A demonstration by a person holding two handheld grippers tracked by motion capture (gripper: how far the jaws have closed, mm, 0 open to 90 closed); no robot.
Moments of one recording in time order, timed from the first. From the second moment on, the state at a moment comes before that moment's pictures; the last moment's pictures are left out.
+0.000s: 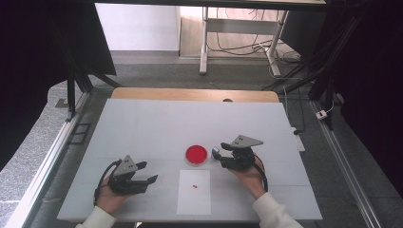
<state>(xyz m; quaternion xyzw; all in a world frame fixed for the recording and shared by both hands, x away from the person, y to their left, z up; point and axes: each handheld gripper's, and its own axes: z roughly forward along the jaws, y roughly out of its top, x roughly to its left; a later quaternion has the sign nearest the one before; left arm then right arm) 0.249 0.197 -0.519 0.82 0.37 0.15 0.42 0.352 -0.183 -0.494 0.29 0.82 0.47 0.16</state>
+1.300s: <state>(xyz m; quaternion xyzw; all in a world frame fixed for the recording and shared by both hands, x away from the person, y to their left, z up) 0.243 0.202 -0.516 0.81 0.38 0.16 0.43 0.286 -0.299 -0.500 0.29 0.81 0.47 0.23</state>
